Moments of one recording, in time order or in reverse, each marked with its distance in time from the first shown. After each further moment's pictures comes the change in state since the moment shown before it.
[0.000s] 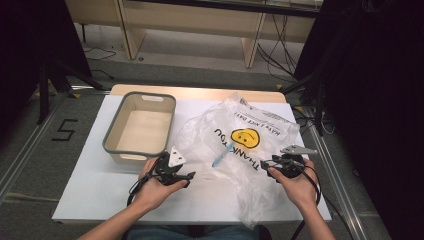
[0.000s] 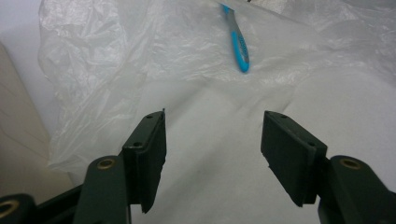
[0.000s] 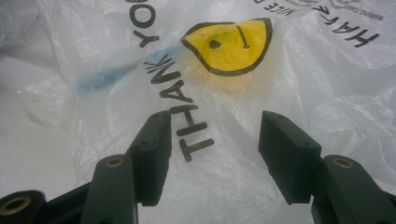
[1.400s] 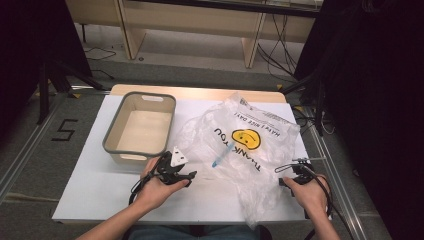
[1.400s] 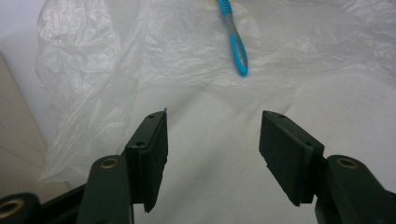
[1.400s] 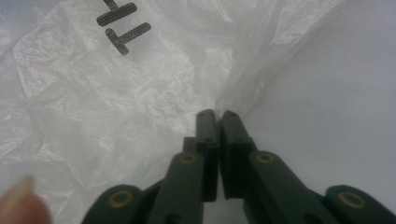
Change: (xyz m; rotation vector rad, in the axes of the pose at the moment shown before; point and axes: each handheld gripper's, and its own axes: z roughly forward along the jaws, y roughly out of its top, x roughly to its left) left arm -0.001 0.003 0.001 -0.001 0.004 0.013; right arm -0.029 -0.036 -0.007 0.341 -0.045 0.290
